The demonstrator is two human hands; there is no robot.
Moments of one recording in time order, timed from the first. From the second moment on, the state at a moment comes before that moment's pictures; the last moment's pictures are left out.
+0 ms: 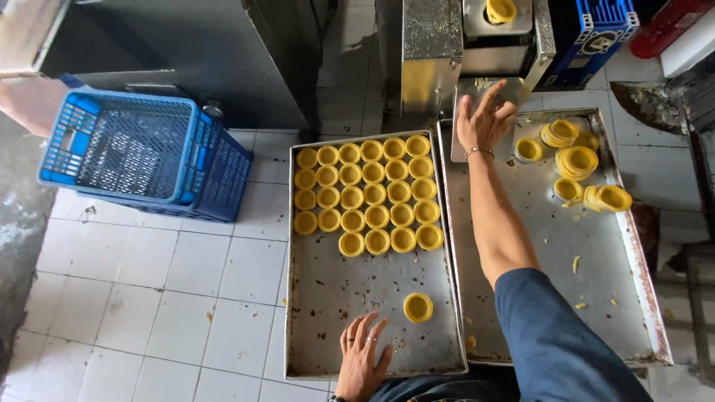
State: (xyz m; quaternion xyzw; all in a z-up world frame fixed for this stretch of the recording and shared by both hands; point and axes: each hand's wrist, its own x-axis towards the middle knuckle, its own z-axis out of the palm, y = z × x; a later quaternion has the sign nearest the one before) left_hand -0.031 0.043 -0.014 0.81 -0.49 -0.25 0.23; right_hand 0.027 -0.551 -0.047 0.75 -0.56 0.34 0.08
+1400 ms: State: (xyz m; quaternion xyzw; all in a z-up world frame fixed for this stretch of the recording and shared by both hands) left_hand 0.012 0.064 -0.047 0.94 -0.32 0.11 -0.01; right_hand -0.064 -0.458 -0.042 0.63 -0.50 0.52 -0.27
